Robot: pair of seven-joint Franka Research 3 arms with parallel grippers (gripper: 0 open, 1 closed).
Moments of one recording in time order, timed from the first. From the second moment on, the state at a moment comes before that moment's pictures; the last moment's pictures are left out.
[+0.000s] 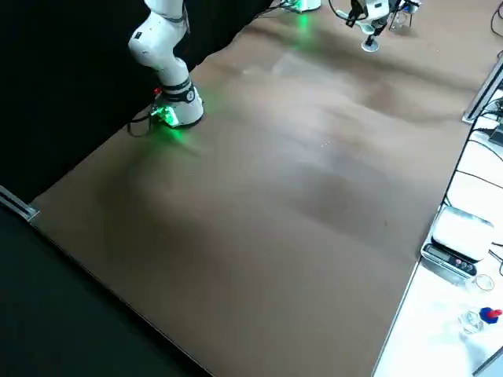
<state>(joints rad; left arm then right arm) -0.40 0.56 -0.29 -1.64 -0.45 2.31 -0.80 0.22 0.45 0.42 -1.59 0.54 1.90 0.31</state>
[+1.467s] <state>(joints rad) -0.40 0.56 -0.29 -1.63 -0.44 2.32 -0.80 0.22 0.57 0.41 -1.59 0.83 1.90 0.48</state>
